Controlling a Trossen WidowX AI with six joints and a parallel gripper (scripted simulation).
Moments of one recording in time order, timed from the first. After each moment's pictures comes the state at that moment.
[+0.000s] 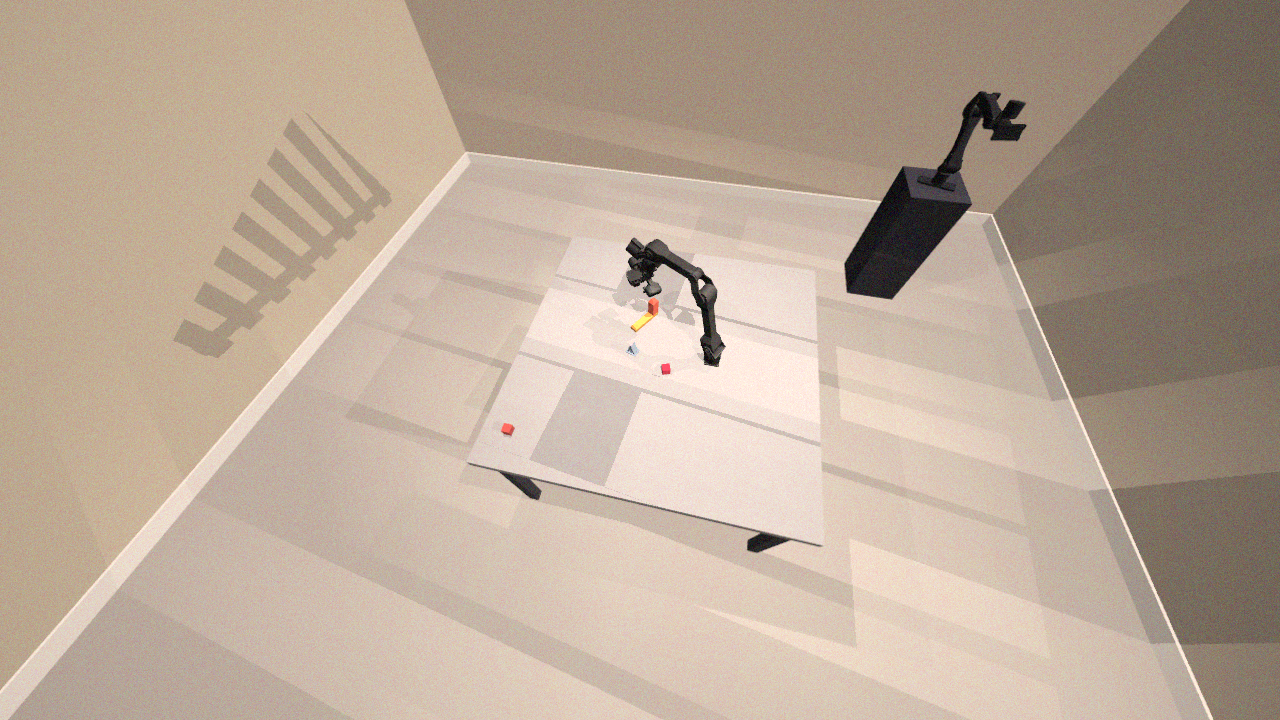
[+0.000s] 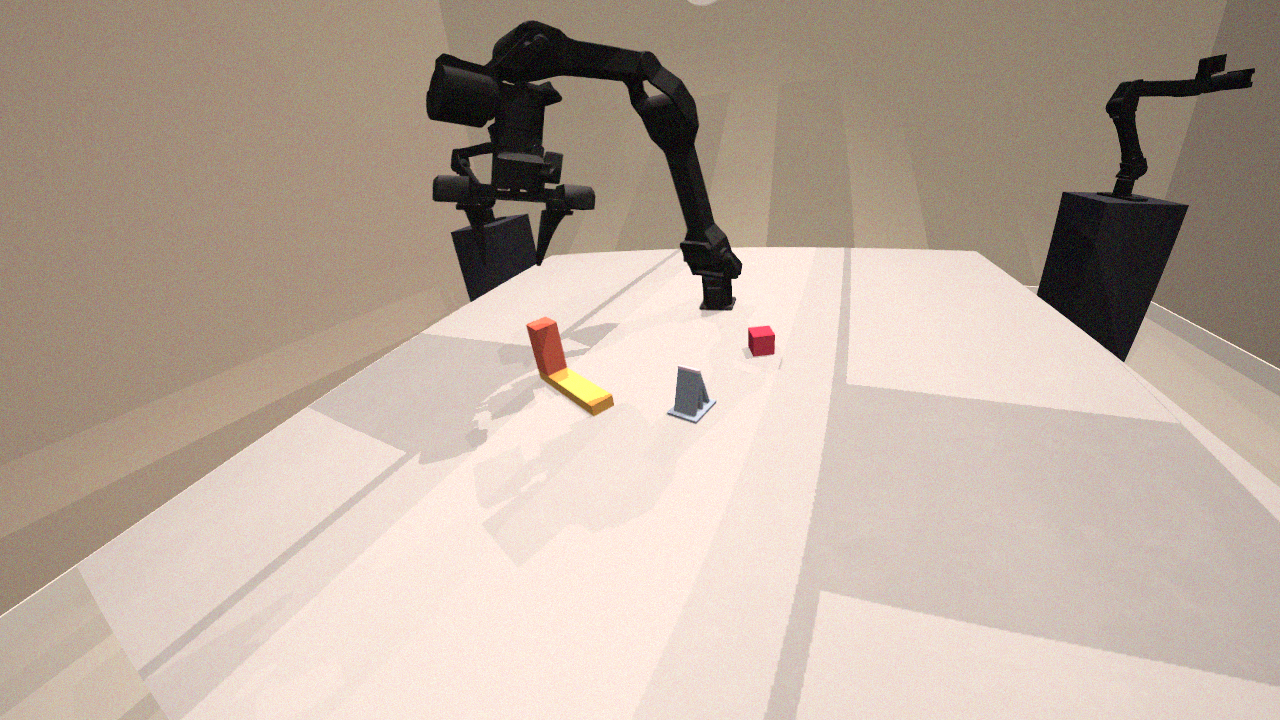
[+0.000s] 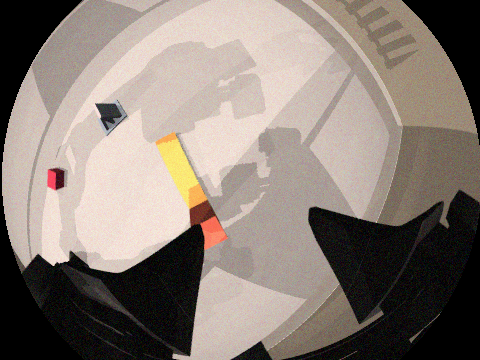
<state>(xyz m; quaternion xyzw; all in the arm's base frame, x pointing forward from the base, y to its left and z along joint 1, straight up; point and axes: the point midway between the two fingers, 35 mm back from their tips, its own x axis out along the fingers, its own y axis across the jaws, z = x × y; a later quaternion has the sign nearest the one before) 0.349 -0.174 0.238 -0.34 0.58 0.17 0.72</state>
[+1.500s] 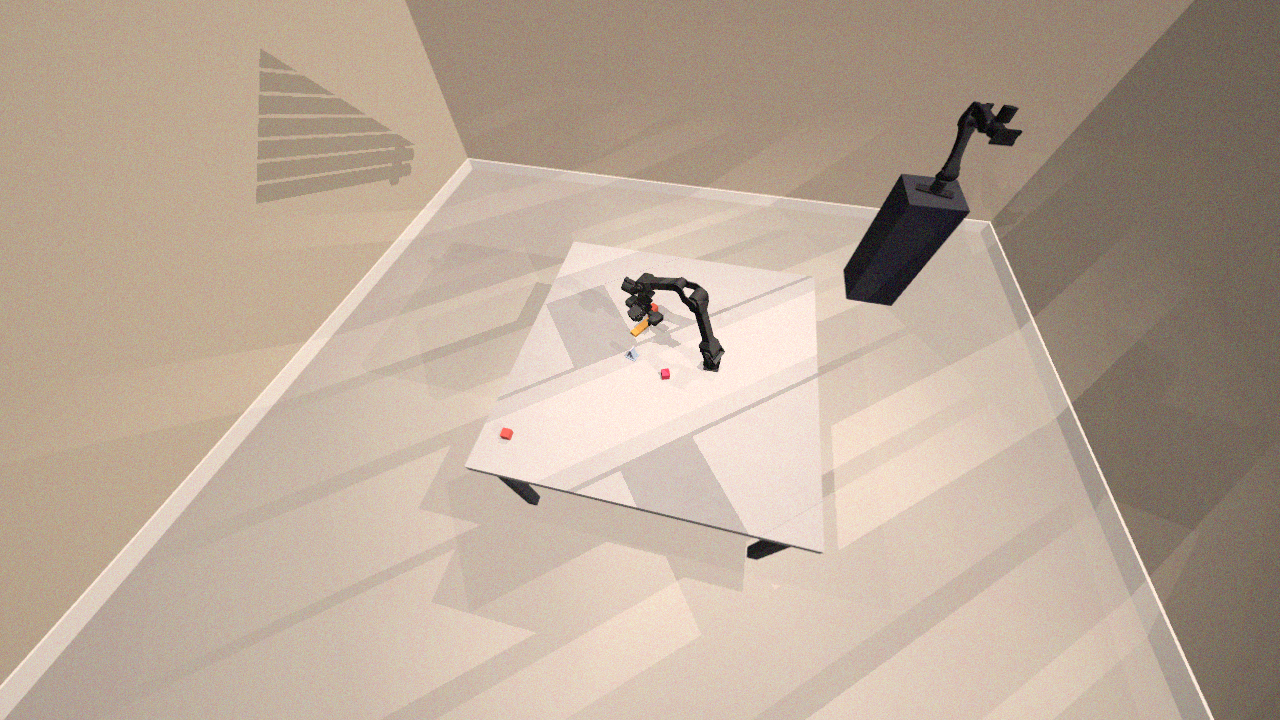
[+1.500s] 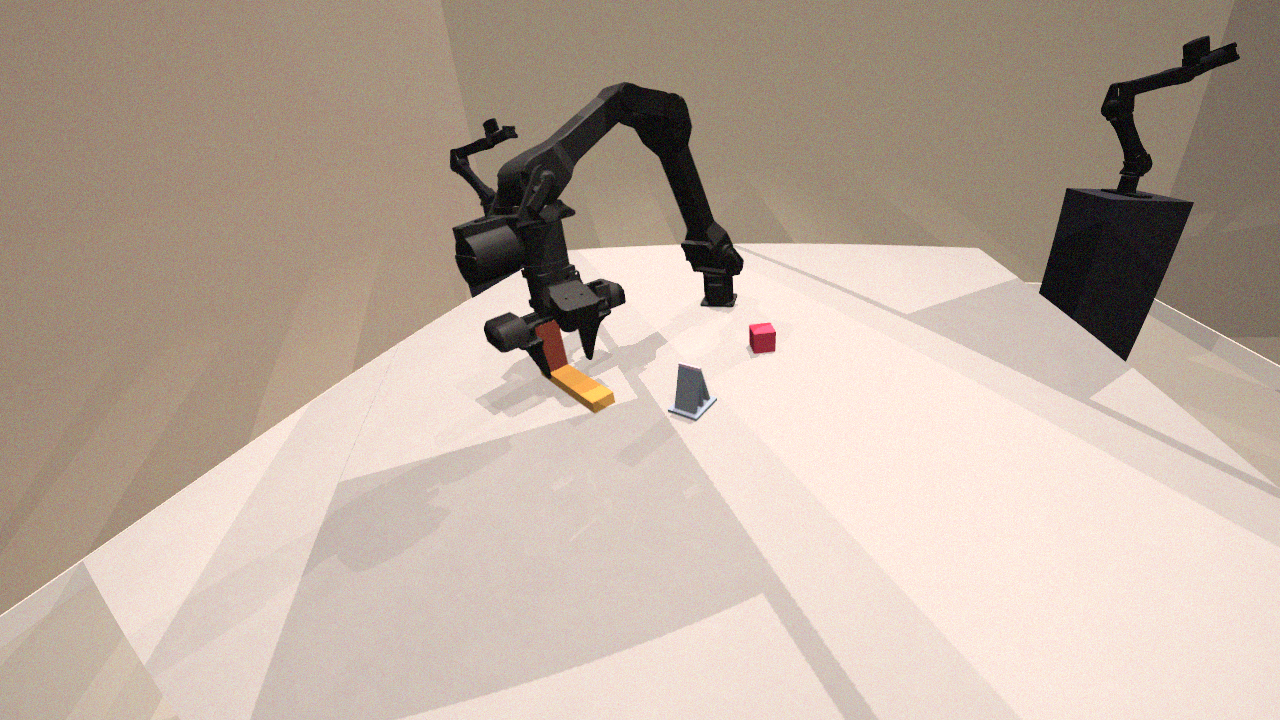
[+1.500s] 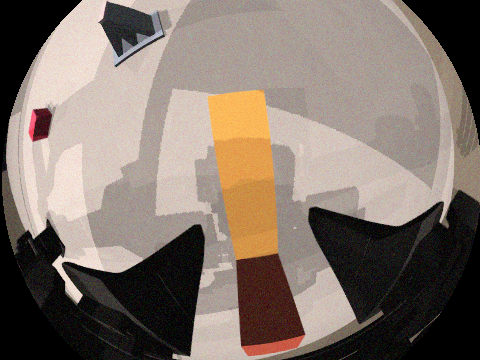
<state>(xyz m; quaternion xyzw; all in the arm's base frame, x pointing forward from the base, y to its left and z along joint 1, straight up) 0.338 -0.149 0.077 -0.36 0.61 0.34 0.62</state>
